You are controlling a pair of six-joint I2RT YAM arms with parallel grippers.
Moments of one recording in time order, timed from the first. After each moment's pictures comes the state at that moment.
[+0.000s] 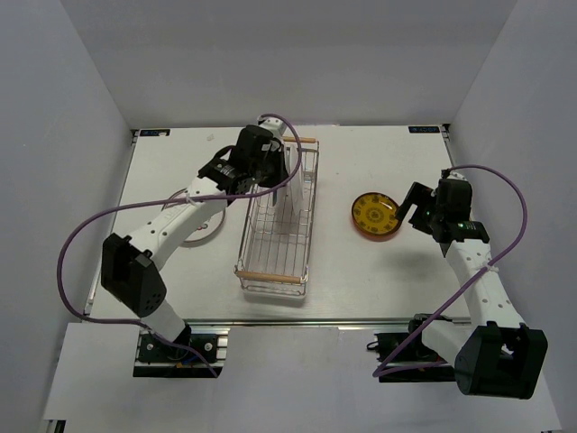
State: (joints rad) left arm -0.61 1.62 1.51 -0.49 -0.01 -0.36; right arm -0.02 1.05 0.80 -0.47 -0.03 0.36
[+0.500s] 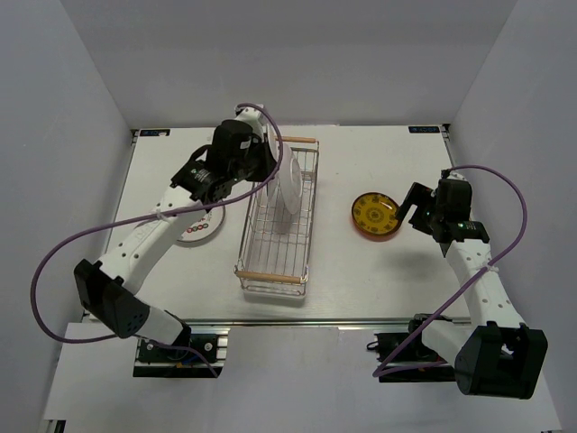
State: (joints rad) left arm -0.60 1.48 1.52 -0.53 -0.06 -0.41; right arm -0.02 1.05 0.80 -0.48 -0.03 0.36
